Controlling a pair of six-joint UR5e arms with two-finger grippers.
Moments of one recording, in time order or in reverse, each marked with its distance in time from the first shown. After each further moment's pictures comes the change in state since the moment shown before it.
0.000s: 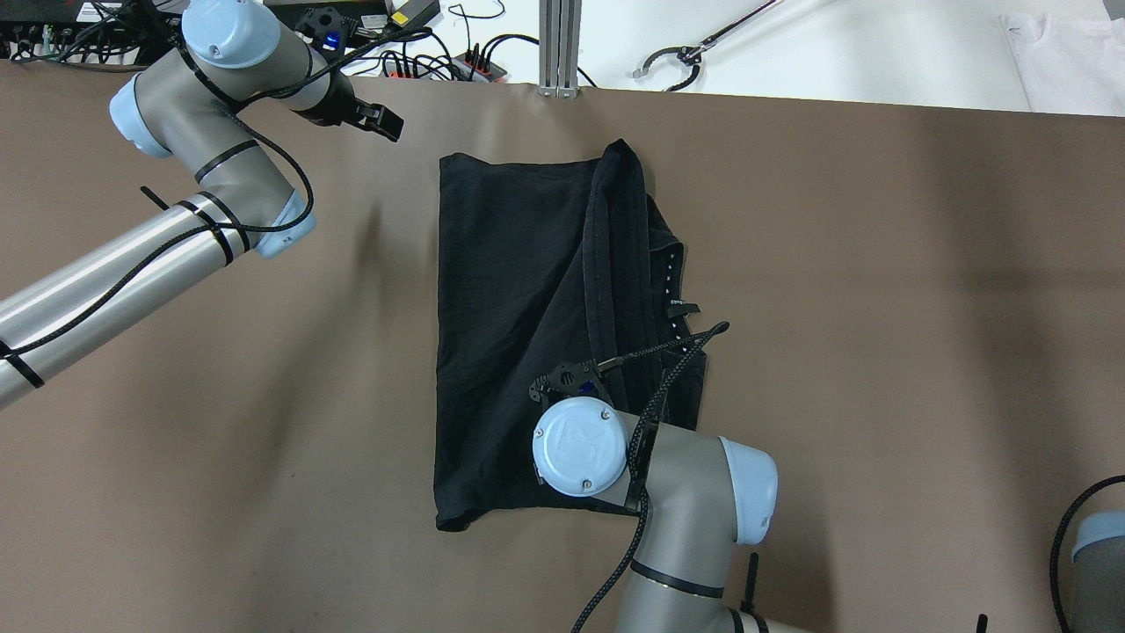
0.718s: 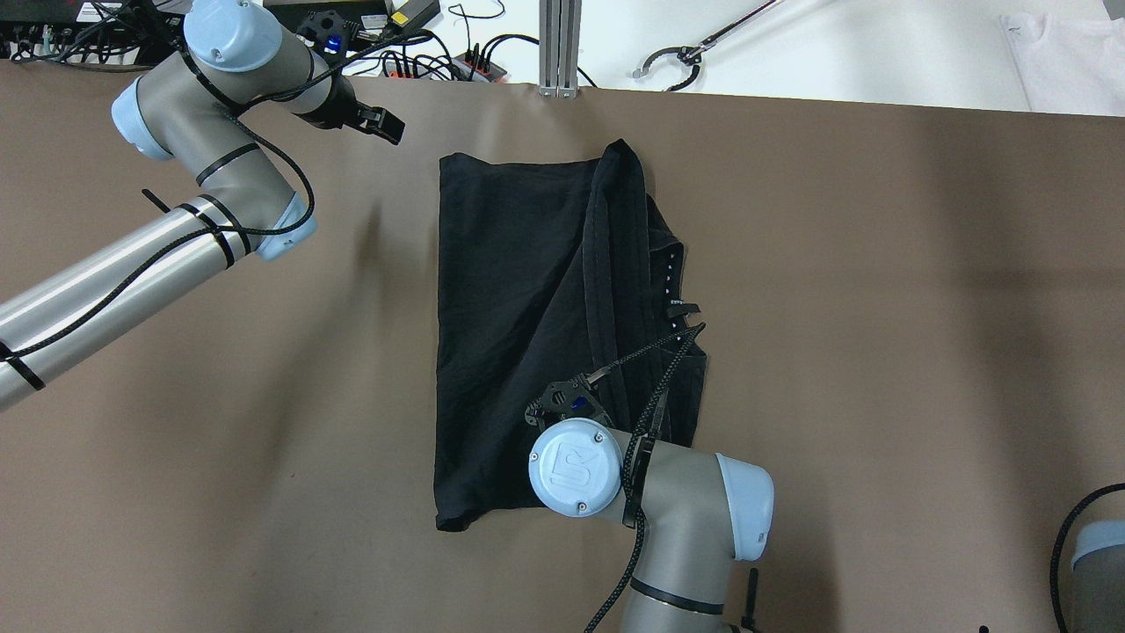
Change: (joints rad) left arm 0.004 0.003 -0.001 -0.002 0.000 -0.001; right arm -0.024 -0.011 0.001 -0.038 -0.058 -0.171
